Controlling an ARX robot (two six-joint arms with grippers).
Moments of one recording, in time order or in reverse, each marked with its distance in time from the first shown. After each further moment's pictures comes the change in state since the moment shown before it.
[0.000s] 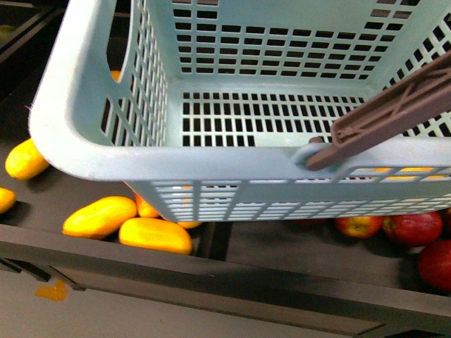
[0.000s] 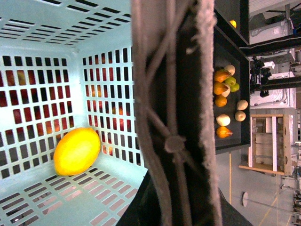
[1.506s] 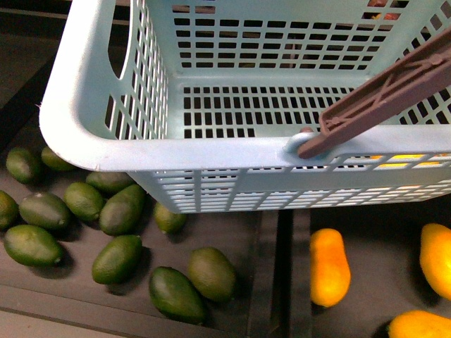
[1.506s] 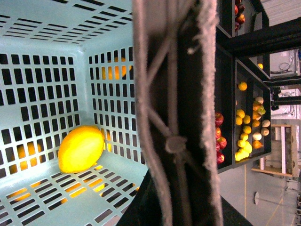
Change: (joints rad) left arm 0.009 0.001 0.003 -0.001 -0.007 0.007; right arm 0.000 -0.001 -0.006 0.000 -0.007 0.000
